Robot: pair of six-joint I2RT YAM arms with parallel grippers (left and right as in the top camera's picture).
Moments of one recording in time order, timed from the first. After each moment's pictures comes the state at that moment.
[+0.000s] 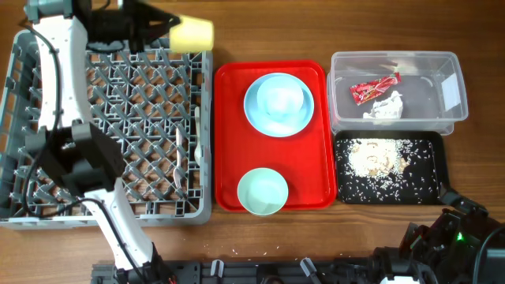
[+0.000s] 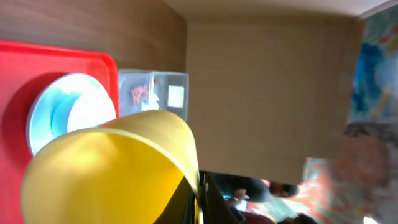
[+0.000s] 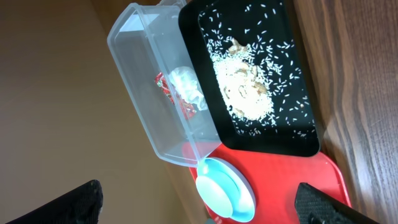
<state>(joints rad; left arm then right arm) 0.19 2.24 2.30 -1.46 1.34 -0.16 -0.05 0.41 1.03 -1.39 0.16 1.91</state>
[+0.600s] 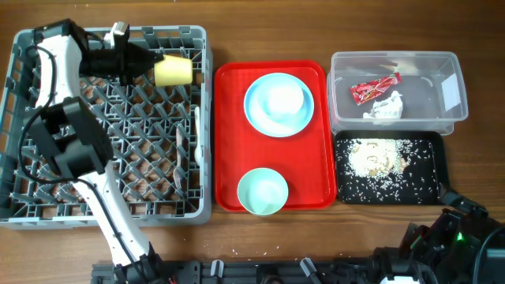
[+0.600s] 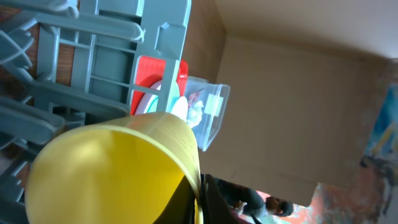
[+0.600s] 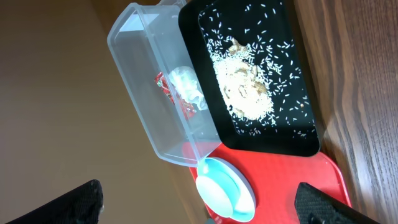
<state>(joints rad) 0.31 2.47 2.18 -1.50 1.27 0.09 -0.05 0.41 1.03 -1.39 0.16 1.91</state>
